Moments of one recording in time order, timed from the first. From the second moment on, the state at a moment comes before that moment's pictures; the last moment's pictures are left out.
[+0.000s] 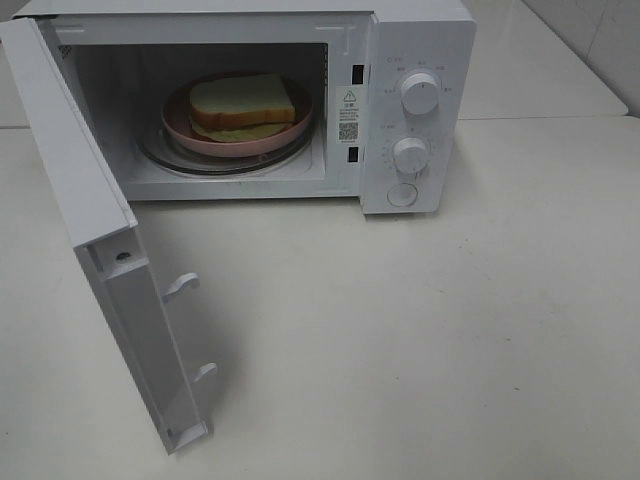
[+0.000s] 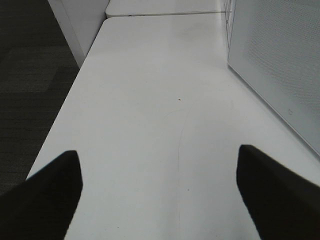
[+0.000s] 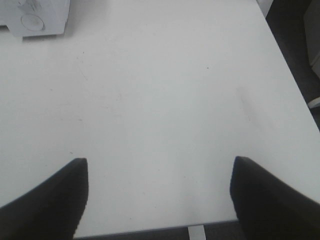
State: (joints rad) left arm 0.01 0.00 -0.49 0.16 1.04 -0.04; right arm 0.01 0.12 -0.51 -0.12 1.04 0.12
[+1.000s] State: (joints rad) left arm 0.01 0.00 -0.49 0.16 1.04 -0.04; right arm 0.01 0.00 -0.50 -0.11 1.04 0.11
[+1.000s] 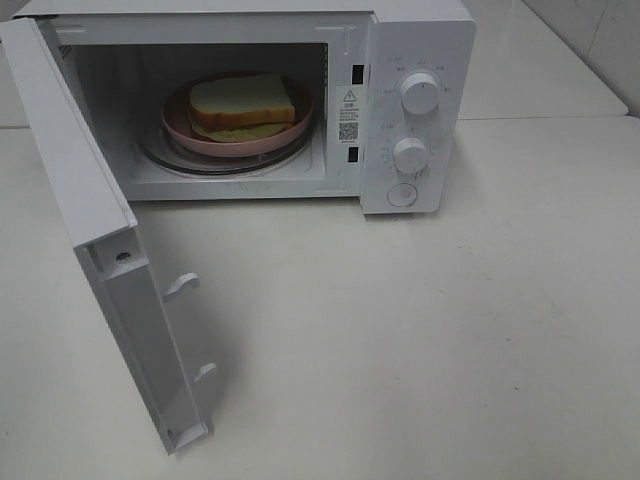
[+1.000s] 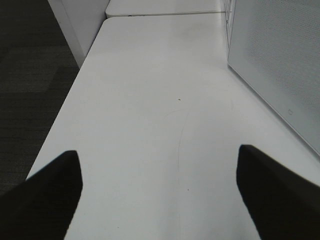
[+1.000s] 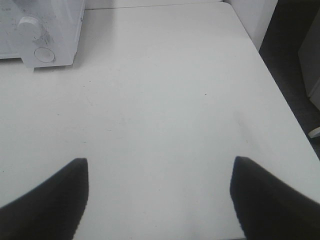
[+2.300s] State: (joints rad) left arm 0.01 0.00 -0.49 0.16 1.04 -0.04; right arm 0.01 0.00 -0.50 -0.11 1.04 0.11
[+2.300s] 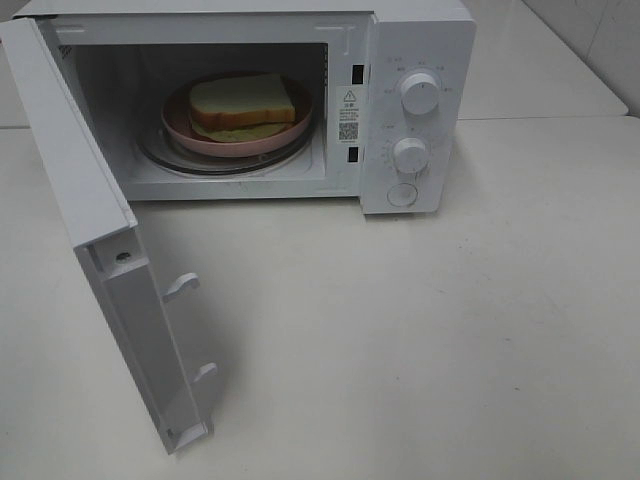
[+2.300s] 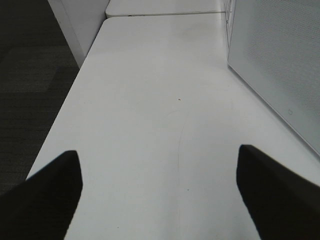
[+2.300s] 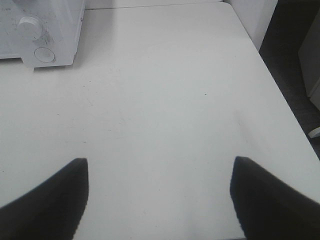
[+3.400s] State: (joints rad) left arm 0.01 0.00 -0.49 0.16 1.04 -0.04; right arm 0.01 0.00 -0.50 -0.11 1.04 0.11
